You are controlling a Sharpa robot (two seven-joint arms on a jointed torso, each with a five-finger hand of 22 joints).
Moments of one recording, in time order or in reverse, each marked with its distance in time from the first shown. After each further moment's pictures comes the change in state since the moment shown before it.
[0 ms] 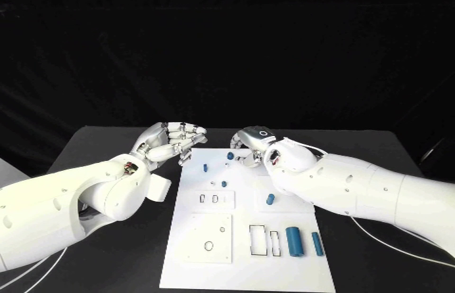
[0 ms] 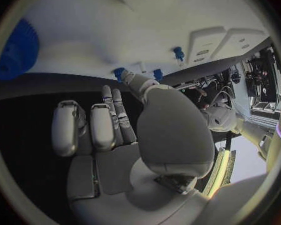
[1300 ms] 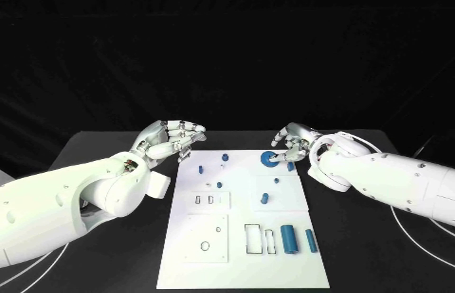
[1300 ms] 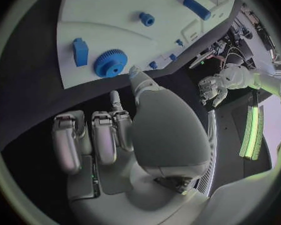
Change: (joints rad) left arm 0.000 0.000 0.000 -0.017 0.002 0.005 -0.001; left_hand 0.000 0.000 0.003 -0.003 0.000 -0.004 -0.004 0.000 0.002 0.000 0.000 0.006 0.005 0.000 0.000 0.006 0.004 0.000 0.004 0.004 0.004 0.004; right arm 0.030 -0.236 0.018 0.108 0.394 0.103 -0.031; right_hand 0.079 0.048 -0.343 0.153 0.001 -0.044 0.044 -0.004 0.036 0.399 -0.034 1.432 1.228 0.000 -0.011 0.227 0.247 -0.040 0.077 -0.023 0.209 0.029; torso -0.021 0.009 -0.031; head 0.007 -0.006
